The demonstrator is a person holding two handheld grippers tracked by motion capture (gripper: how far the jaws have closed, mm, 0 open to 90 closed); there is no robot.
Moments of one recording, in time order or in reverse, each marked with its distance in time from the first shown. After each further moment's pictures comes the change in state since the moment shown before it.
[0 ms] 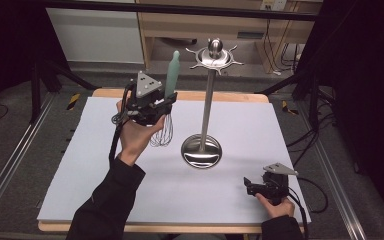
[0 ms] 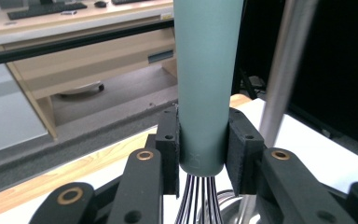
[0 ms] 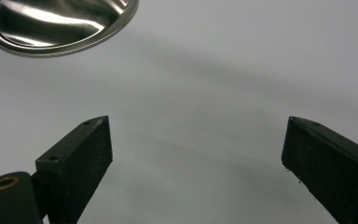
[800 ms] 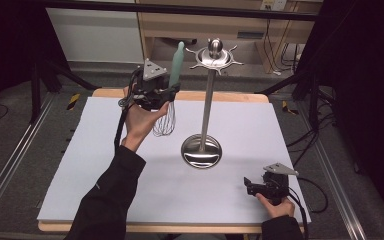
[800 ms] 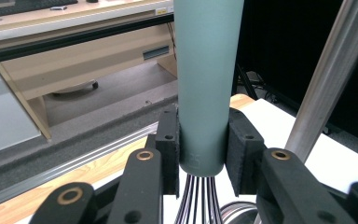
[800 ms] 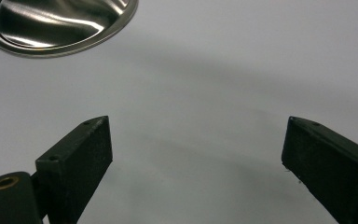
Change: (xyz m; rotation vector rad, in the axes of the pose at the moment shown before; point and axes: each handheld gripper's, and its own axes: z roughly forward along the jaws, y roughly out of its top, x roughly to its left) left arm 0.016 0.014 0.032 0.014 -0.029 0.022; right arm -0.001 0.000 0.000 0.001 0.001 0.001
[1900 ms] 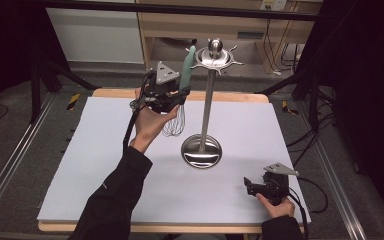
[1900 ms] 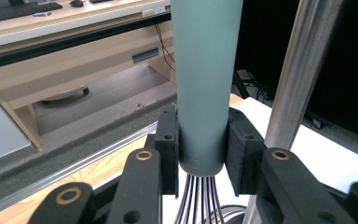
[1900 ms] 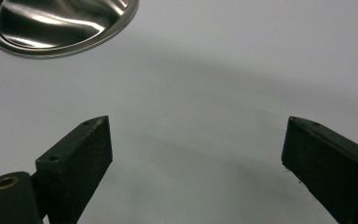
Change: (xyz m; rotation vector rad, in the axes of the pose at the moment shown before) left arm -0.019 0.000 0.013 -0.004 -0.039 0.036; right arm 0.000 0.000 0.000 0.000 -0.004 0.000
